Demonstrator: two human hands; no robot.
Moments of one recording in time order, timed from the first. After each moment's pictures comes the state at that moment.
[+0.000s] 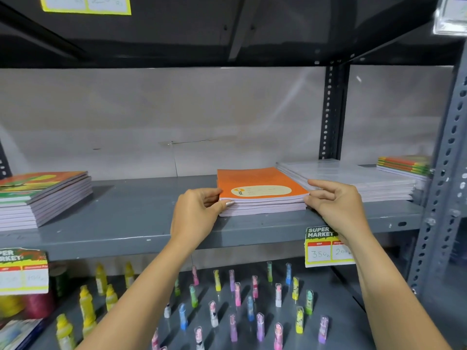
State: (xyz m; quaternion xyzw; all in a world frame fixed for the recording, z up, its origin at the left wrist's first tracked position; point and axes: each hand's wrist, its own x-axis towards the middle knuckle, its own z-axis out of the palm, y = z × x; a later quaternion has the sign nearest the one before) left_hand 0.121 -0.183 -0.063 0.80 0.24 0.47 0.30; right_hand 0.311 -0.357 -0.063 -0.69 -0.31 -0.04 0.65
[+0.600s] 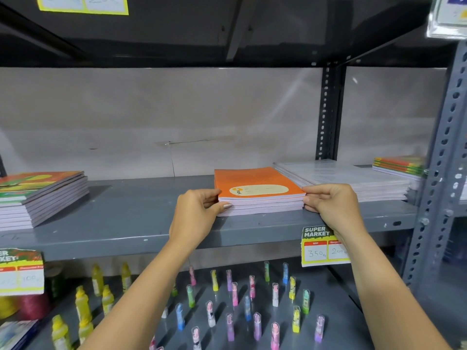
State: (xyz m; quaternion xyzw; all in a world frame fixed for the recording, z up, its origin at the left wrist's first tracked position) left_hand 0.121 -0.189 -0.060 0.81 0.23 0.45 0.29; right_hand 0.323 -0.353 -0.064 -0.67 -0.29 0.01 0.68
